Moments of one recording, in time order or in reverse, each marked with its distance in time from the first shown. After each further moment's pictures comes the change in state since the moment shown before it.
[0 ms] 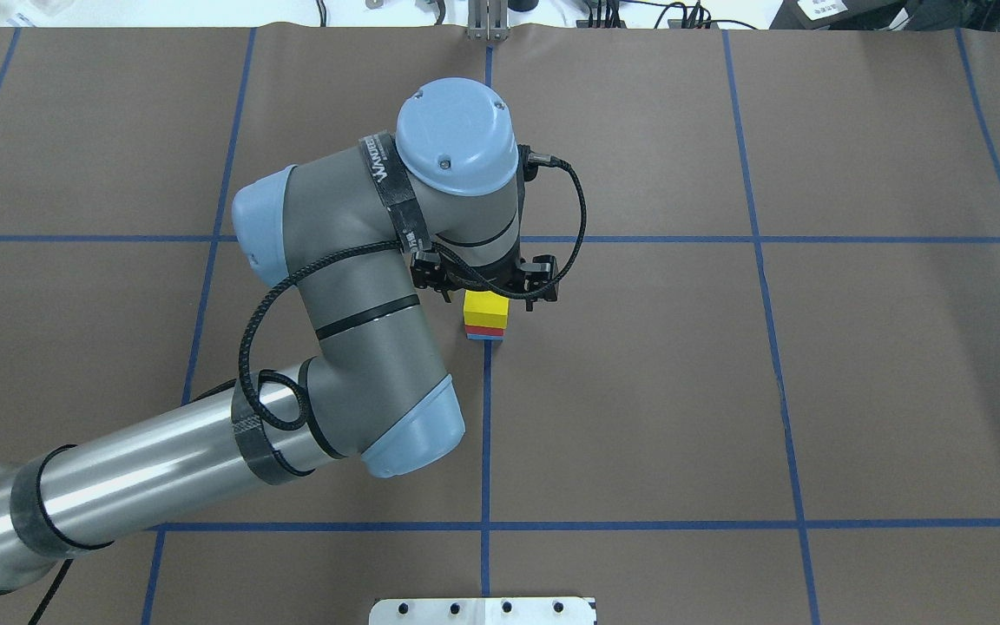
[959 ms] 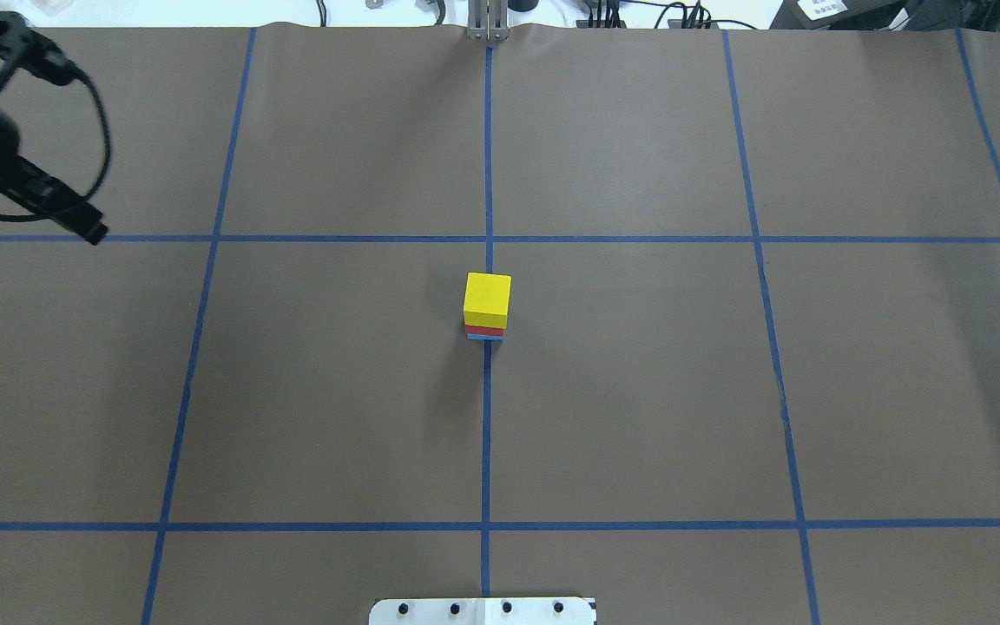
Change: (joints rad) left arm -0.565 0.690 -0.466 0.139 -0.279 0.923; right arm 0.000 -0.007 0.000 0.000 0.000 -0.002
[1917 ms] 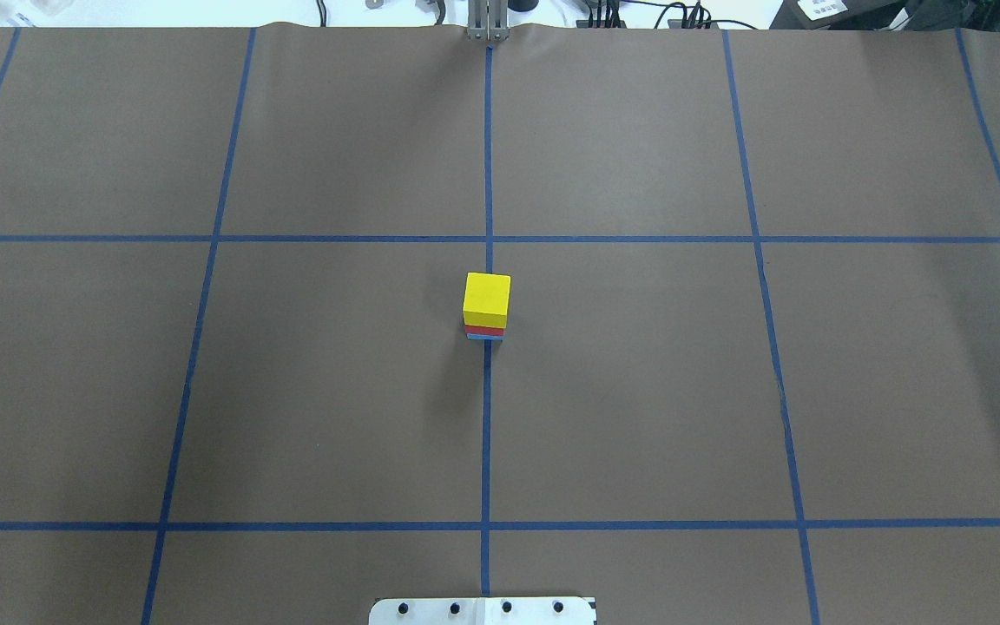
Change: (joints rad) left arm -0.333 0.449 0.109 -0.185 -0.018 0.200; right arm 0.001 -0.005 0.001 0.000 0.001 -0.001
